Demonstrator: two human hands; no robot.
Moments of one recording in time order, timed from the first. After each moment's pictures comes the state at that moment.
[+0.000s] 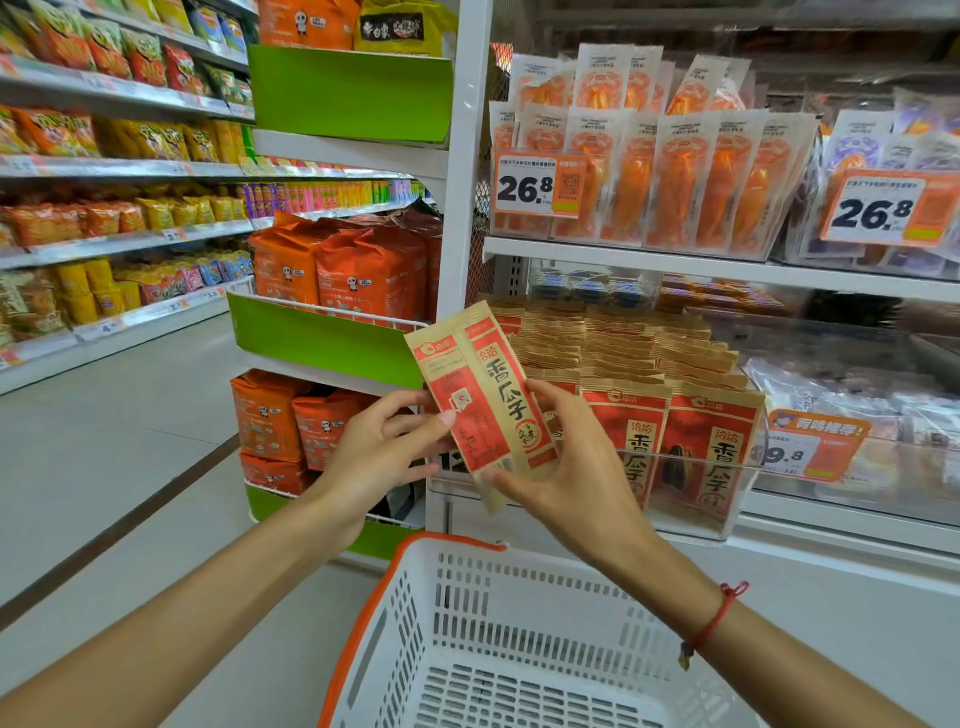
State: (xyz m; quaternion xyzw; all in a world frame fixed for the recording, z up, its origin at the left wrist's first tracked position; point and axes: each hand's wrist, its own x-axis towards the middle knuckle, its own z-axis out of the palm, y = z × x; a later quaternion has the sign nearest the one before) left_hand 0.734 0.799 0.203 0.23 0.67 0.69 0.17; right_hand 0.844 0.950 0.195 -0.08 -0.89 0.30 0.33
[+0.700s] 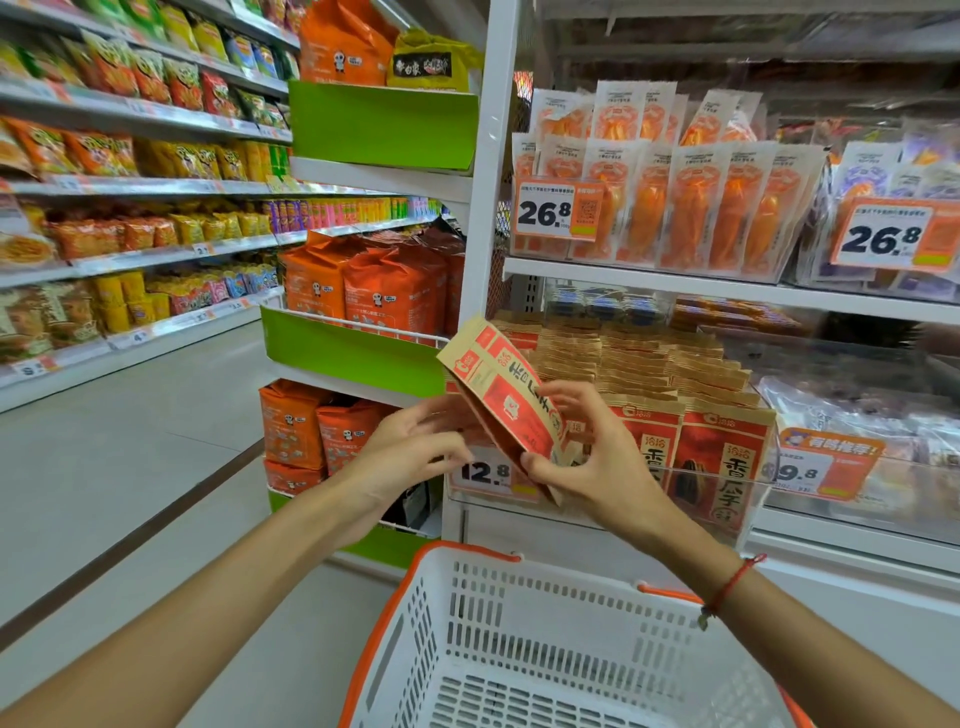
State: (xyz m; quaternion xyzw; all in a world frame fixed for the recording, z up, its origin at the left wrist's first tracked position) left_hand 0.733 0.790 0.217 0.29 0.65 0.66 0.24; right_hand 0.845 0.961 0.216 -0.02 -0.86 0.43 0.26
